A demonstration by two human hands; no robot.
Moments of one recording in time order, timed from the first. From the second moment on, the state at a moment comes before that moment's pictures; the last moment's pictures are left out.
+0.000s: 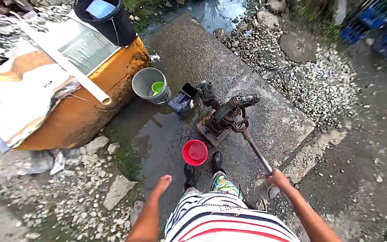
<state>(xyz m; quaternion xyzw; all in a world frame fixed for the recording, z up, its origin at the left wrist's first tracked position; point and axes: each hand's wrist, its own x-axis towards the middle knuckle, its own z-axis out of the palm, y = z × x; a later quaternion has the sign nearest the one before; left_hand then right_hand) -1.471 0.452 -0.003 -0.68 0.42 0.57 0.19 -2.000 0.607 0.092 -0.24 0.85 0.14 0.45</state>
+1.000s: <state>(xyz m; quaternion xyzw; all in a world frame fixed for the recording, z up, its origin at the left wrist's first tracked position) -1.552 0.426 0.030 -0.66 0.48 0.55 0.17 -2.086 0.561 -0.015 -0.30 0.85 0.18 0.38</state>
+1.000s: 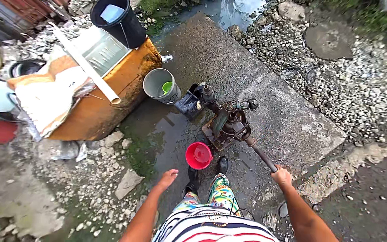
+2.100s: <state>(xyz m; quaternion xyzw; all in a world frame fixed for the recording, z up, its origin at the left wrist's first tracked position) -1.516 0.441 0.001 -0.69 0.42 0.56 0.17 -2.052 0.583 0.088 -0.30 0.88 0.21 0.31</state>
